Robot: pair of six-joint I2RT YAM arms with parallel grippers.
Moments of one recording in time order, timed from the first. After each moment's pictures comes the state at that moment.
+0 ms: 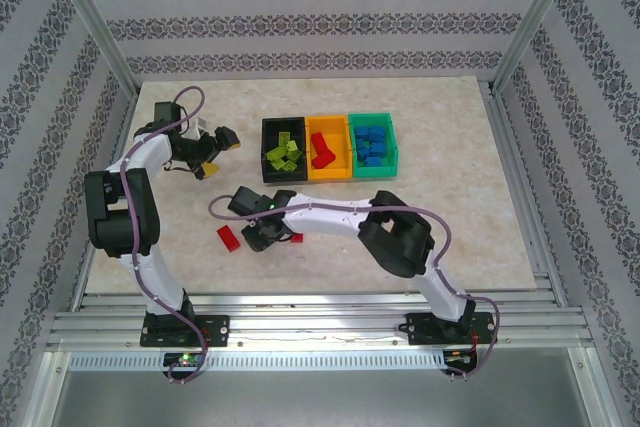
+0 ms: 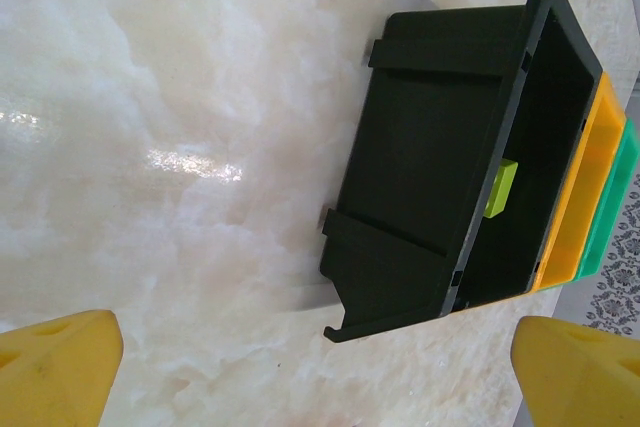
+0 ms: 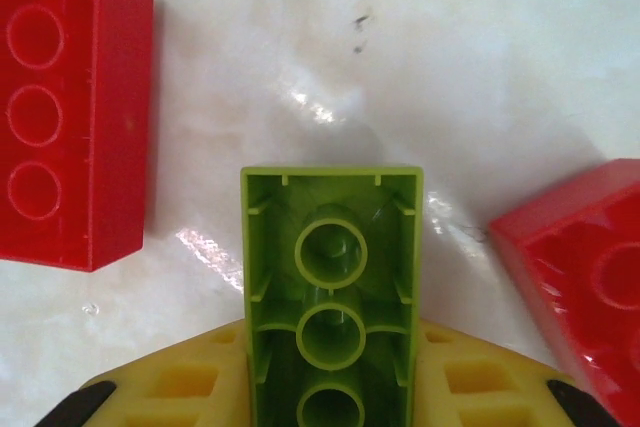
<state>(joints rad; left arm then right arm) 0.16 1.85 1.31 -0.60 0.68 -0.49 1.08 2.17 1.65 -0.65 0.00 0.43</state>
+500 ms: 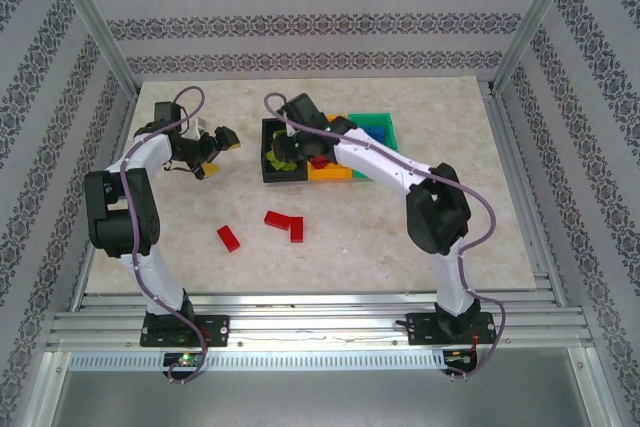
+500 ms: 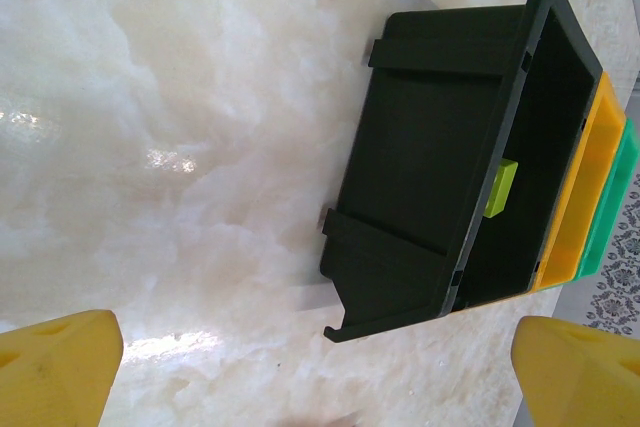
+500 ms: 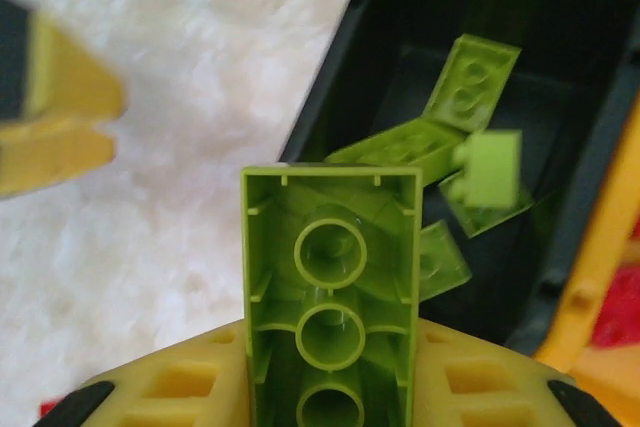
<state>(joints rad) 0.16 1.85 1.31 -0.60 0.68 -0.49 0.70 2.09 1.84 -0.60 -0.09 0.41</state>
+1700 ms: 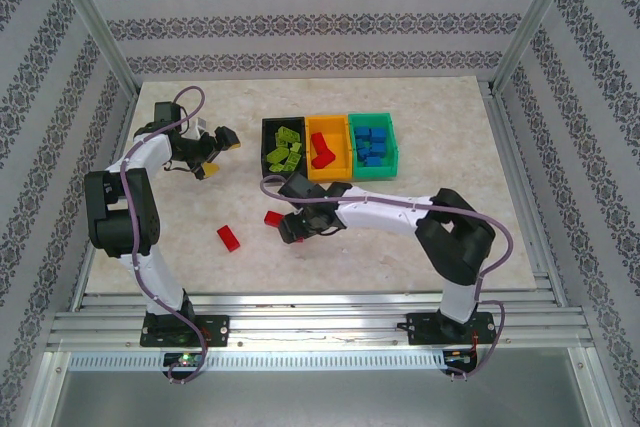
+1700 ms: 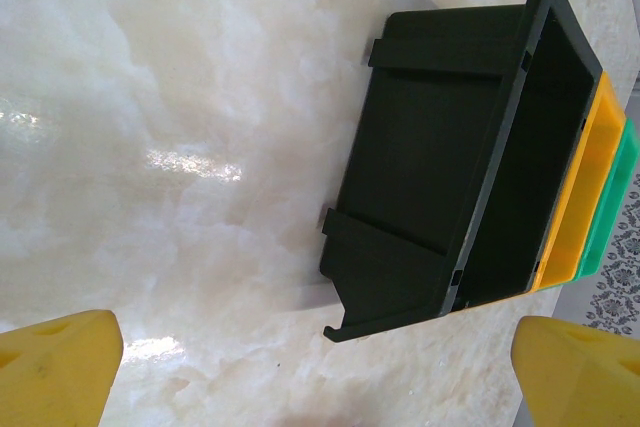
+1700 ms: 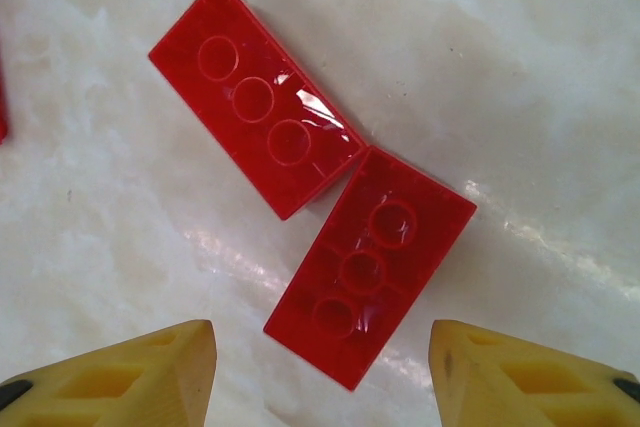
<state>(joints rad) 0.16 1.85 1.31 -0.60 0.68 -0.49 0.95 1.85 1.24 -0.53 -0.06 0.52</state>
